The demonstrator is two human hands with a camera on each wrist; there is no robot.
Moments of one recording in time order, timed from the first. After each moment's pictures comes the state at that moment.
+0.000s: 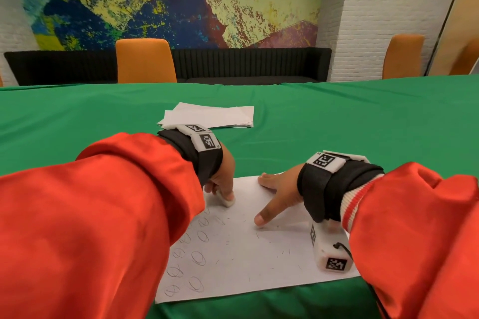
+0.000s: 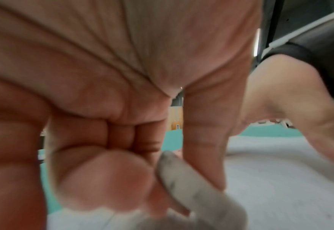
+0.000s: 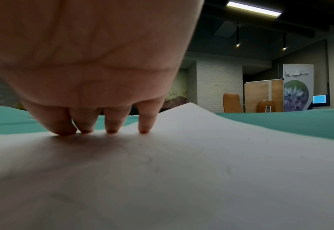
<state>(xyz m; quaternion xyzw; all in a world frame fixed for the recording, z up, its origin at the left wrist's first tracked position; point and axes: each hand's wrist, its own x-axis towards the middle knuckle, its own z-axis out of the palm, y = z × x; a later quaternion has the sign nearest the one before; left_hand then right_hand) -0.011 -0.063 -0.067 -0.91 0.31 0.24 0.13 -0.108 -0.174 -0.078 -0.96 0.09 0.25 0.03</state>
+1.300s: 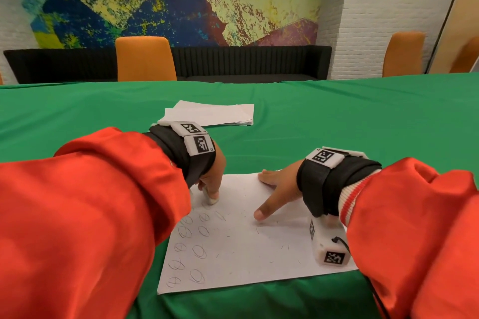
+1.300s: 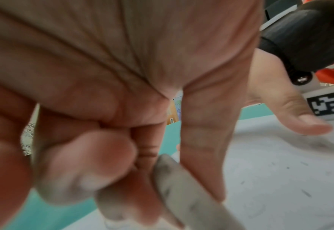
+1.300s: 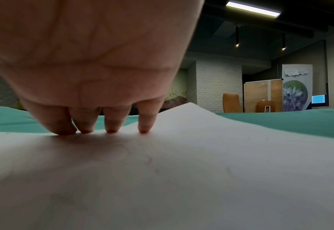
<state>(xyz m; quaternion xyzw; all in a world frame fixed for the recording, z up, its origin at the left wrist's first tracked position) -0.029 -0.046 -0.055 -0.90 0.31 0.20 0.23 -0.110 -0.173 -0.077 -0.96 0.10 0.25 0.04</state>
